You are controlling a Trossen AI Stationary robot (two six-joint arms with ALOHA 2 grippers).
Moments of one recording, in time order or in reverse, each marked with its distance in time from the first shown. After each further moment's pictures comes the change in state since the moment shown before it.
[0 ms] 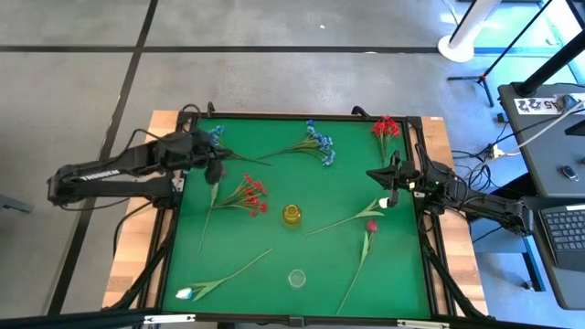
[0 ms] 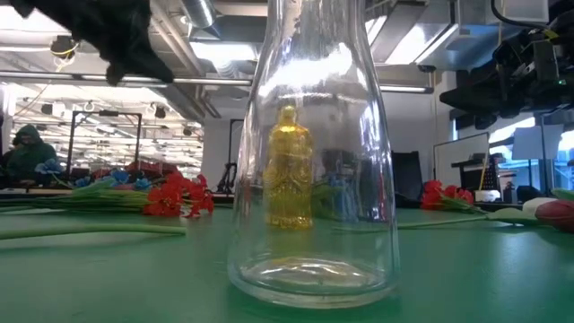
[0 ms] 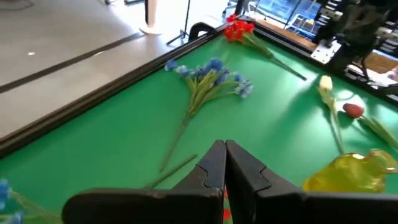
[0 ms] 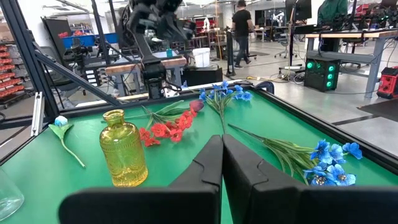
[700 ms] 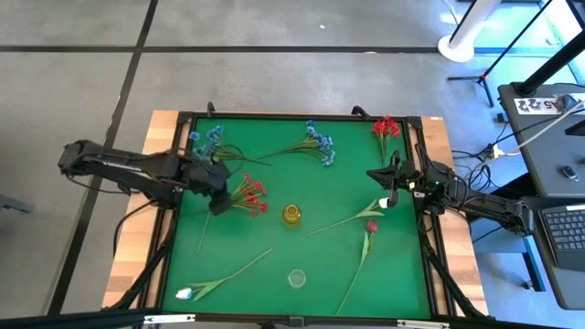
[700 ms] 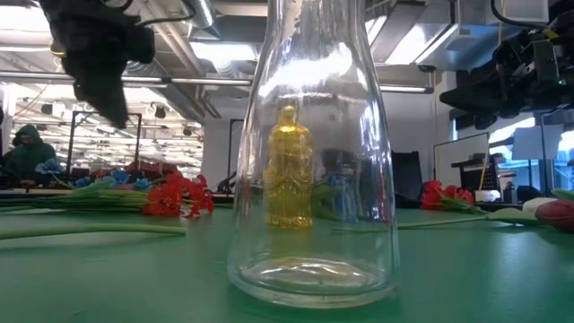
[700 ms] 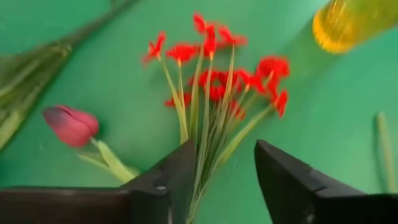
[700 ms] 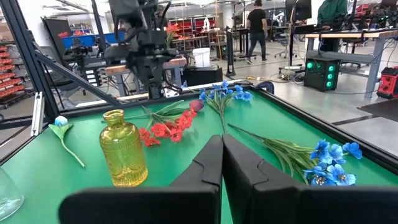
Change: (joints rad) left arm -0.344 0.362 0.088 -0.380 0.032 -0.306; right arm 0.000 0.000 0.000 0.000 0.000 0.000
